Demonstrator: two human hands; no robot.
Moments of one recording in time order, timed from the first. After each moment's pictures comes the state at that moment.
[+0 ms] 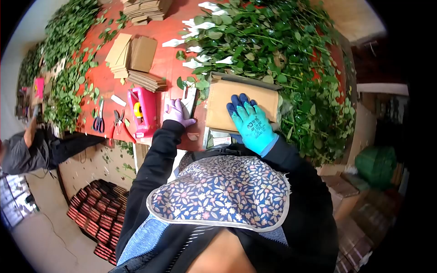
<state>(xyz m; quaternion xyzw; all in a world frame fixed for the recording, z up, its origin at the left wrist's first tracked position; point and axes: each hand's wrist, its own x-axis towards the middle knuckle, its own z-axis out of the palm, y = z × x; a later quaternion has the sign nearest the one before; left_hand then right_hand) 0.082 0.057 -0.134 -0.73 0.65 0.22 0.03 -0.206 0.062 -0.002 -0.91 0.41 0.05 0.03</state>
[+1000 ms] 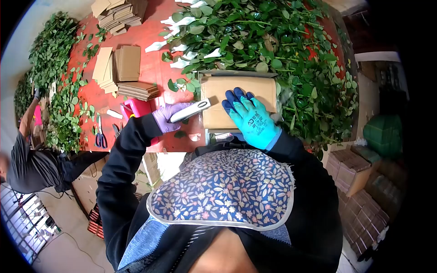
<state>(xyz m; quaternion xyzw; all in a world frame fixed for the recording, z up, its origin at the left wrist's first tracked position) 0.123 0.007 -0.039 -0.30 0.71 0.63 -0.09 -0.209 0.066 0.006 -0.91 0.41 0.02 0.06</state>
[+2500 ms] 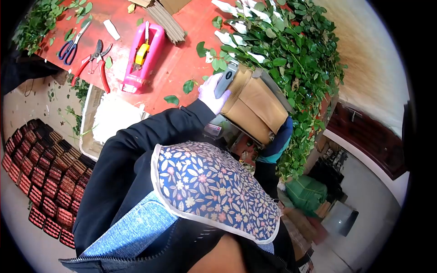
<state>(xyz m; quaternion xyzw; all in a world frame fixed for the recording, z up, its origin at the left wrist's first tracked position) -0.038 0.053 -0.128 -0.63 0.42 0.36 -0.54 -0.259 0.054 -0.031 -0.47 0.56 -0.53 0.44</state>
